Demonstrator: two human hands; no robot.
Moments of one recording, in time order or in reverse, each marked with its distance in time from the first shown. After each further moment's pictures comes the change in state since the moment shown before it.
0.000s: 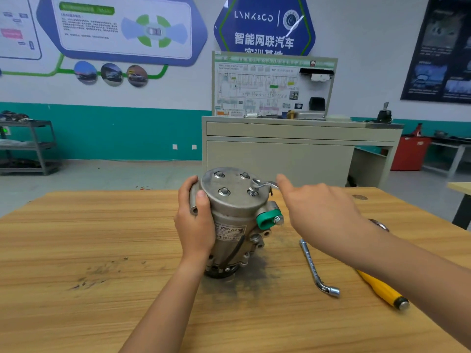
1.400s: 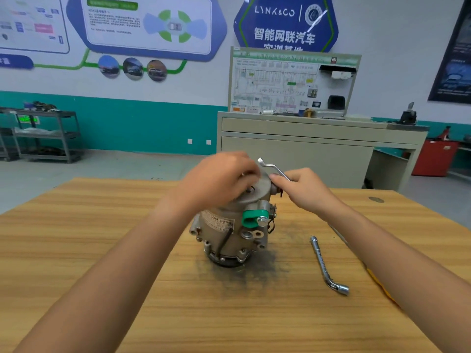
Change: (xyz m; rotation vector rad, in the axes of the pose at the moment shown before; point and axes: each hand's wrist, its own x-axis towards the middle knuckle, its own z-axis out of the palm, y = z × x) left_hand 0.059 0.092 -0.006 0.902 -0.931 0.539; right_hand 0.053 0.000 0.046 1.219 -0.004 0.139
